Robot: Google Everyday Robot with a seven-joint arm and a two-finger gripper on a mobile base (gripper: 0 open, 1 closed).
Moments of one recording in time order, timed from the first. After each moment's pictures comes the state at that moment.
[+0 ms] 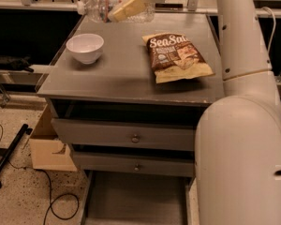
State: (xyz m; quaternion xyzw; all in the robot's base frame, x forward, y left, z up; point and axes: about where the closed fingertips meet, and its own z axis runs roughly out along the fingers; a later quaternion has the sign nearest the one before) arm 0.666 0.062 1.038 -0.72 0.44 0.28 0.46
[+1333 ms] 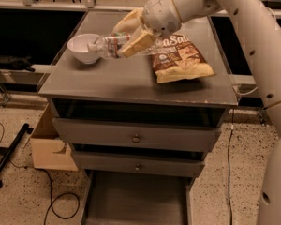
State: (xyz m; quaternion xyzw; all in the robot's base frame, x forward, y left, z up) arm 0.617 0.042 0.968 -0.73 0.46 0.28 0.42
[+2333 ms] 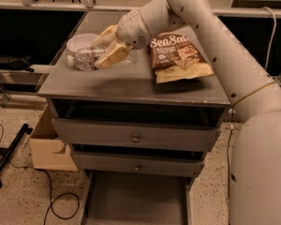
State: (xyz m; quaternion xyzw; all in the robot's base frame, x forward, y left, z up) arm 0.636 0.107 0.920 -0.72 0.47 0.33 0.40
